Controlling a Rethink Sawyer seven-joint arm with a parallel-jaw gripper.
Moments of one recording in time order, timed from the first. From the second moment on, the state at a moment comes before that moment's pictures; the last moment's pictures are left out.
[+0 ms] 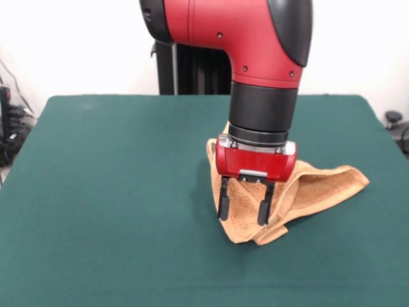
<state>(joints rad) -0.08 -0.42 -0.07 1.44 0.01 0.20 1.76</state>
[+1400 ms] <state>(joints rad) -0.05 -0.36 -0.07 1.44 -0.01 0.20 1.76</state>
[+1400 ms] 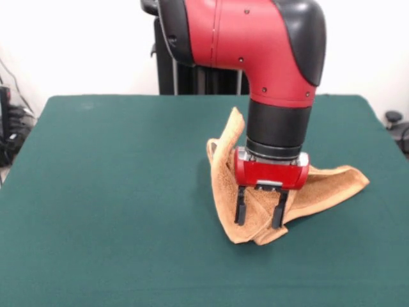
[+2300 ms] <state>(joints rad) -0.09 -0.30 -0.01 1.39 -0.03 0.18 1.76</state>
